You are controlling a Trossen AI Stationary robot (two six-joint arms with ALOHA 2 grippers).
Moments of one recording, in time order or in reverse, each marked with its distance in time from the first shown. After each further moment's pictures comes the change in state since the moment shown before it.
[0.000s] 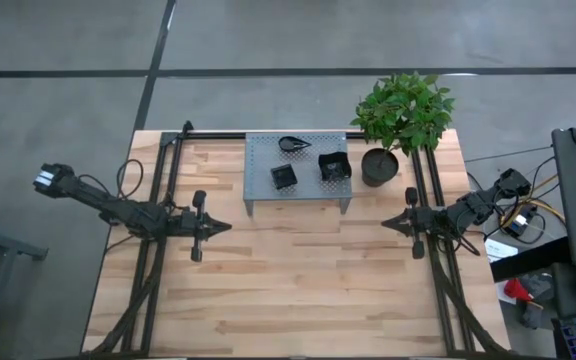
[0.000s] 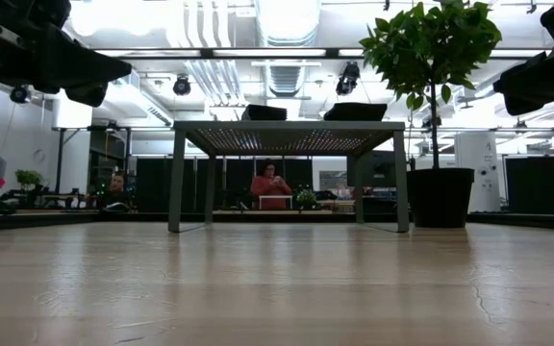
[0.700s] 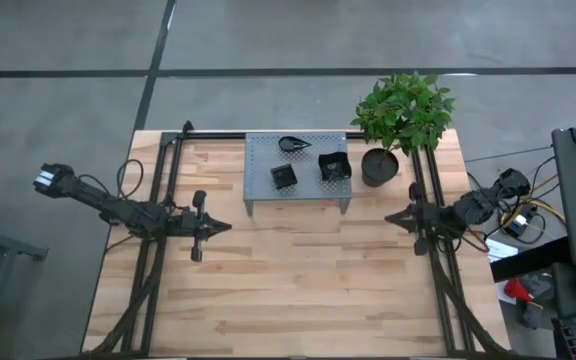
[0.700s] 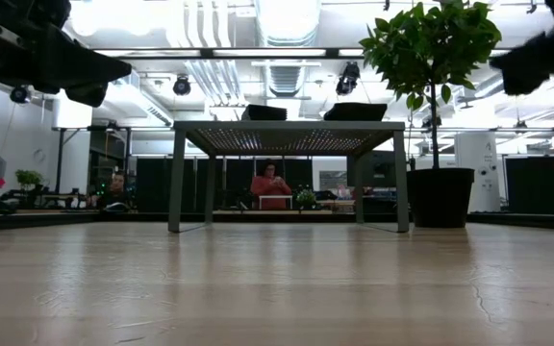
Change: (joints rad) left arm 0.000 0.001 0.000 -0.001 0.000 0.000; right arm 0.001 -0.014 0.050 0.024 0.030 -0.088
